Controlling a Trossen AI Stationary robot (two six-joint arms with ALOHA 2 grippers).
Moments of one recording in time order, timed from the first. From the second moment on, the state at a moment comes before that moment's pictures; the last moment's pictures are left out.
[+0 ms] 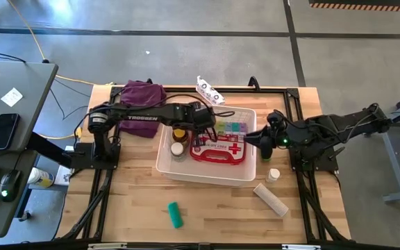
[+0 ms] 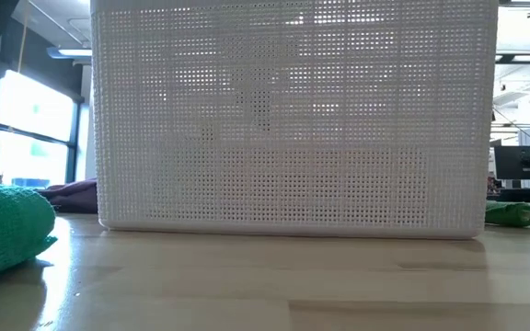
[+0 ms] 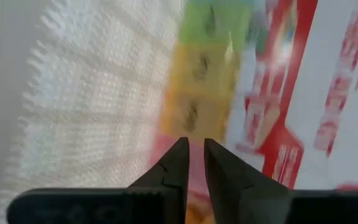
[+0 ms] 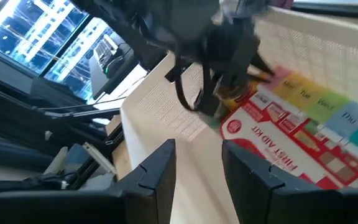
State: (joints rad) left arm 0.12 1.87 1.63 -0.84 -0.33 0.10; right arm 0.28 0.94 1.03 -0.52 0.41 0.96
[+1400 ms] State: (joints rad) left arm 0.09 1.66 2.33 -1.10 -0.20 -0.12; right arm -0.11 0.98 1.03 -0.90 0.37 1.05
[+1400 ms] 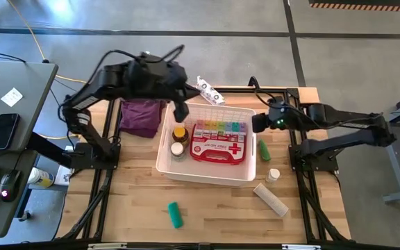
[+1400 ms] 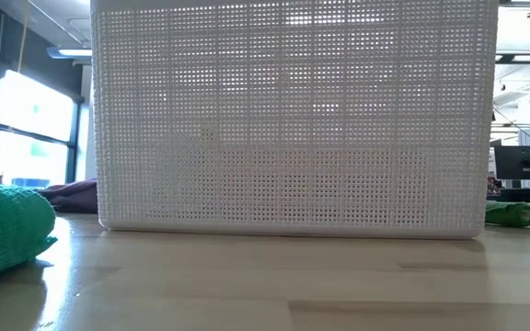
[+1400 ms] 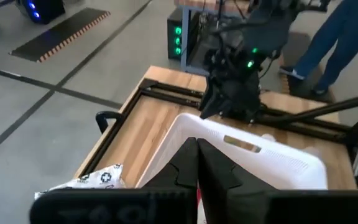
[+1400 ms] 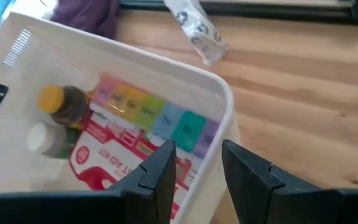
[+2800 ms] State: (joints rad) left arm 0.09 1.59 2.33 -1.05 -0.03 -0.06; right arm -0.16 1.14 1.03 -0.89 0.36 1.14
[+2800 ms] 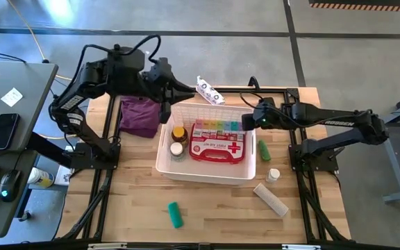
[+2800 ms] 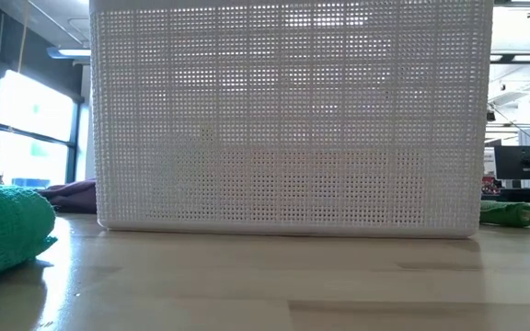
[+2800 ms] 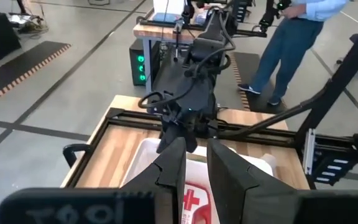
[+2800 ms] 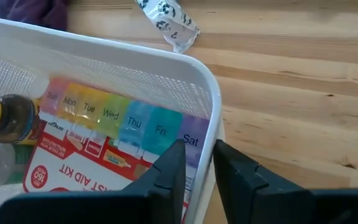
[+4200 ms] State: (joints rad) left arm 0.09 1.59 2.33 -1.05 -0.01 -0.09; right arm -0.22 1.14 1.03 -0.91 0.36 0.99
